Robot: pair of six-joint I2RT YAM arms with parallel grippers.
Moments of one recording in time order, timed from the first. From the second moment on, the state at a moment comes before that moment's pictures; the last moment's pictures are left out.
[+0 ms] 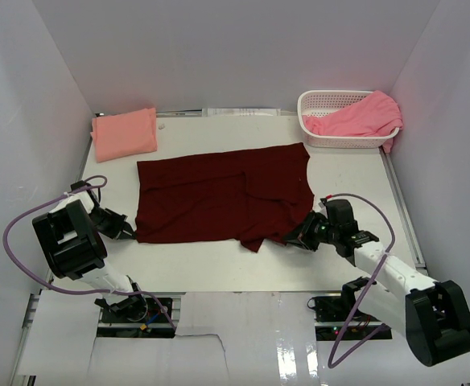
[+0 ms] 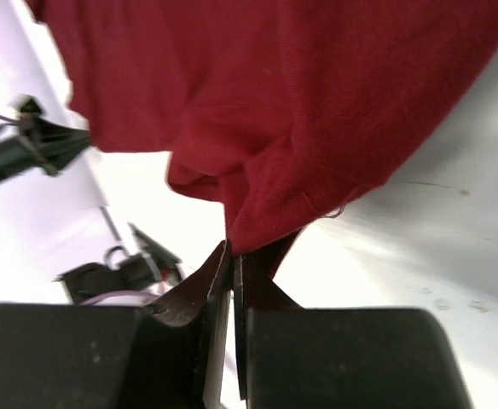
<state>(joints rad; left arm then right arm) 0.48 1.63 0.88 -0.79 0.26 -0.56 0.35 1.00 0.32 -0.11 -0.50 0.98</state>
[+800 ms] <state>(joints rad) 0.48 1.63 0.87 -0.78 0.27 -0.56 0.21 1.58 0.79 -0.06 -0.57 0.80</state>
